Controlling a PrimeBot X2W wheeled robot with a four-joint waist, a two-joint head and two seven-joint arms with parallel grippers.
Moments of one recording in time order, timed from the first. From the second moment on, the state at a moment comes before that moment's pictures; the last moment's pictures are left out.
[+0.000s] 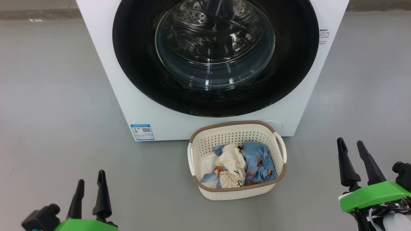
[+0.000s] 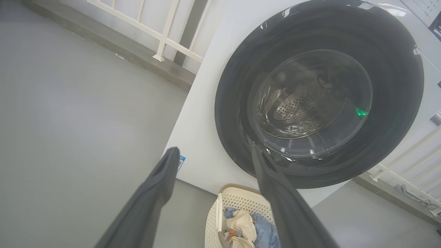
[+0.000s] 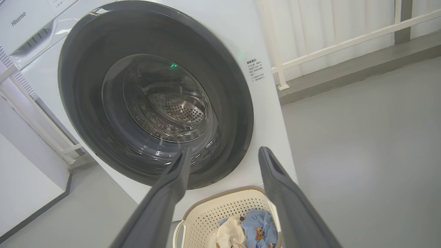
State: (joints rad) left arm -0.08 0.04 0.02 0.32 -0.62 -0.12 -0.15; right arm -0.08 -0.16 -0.01 0.23 0.59 0.12 -0.16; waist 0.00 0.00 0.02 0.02
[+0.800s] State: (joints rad) left arm -0.09 0.04 0.03 0.32 -0.37 -0.12 -0.22; right arm -0.08 -0.18 0.00 0.22 0.34 0.12 -0.22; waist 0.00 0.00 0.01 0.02
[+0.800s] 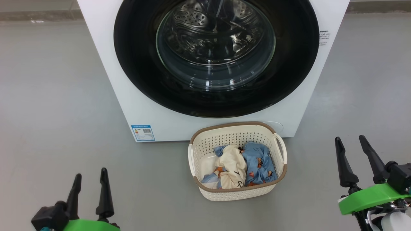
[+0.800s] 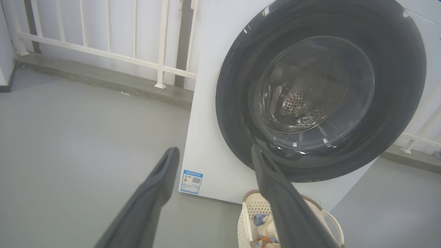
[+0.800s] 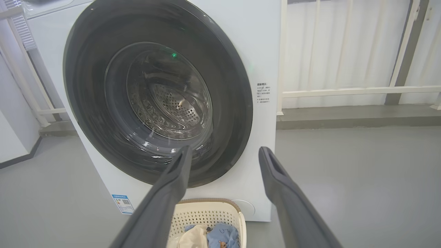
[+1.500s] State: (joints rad) left arm -0.10 0.04 0.01 0.31 -0.28 -0.13 -0.25; right arm -0.08 -0.19 0.00 0.20 0.22 0.13 -0.25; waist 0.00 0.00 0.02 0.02
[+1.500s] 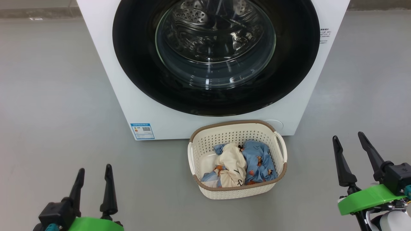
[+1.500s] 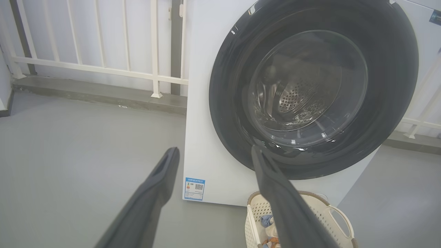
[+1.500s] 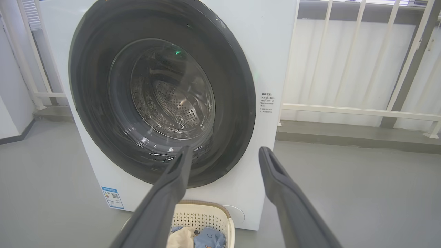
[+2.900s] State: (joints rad) left arm -0.10 0.04 0.02 0.32 -0.28 -0.13 -0.25; right arm -0.08 -0.19 0.00 0.21 0.23 0.13 -0.25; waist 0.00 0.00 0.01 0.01
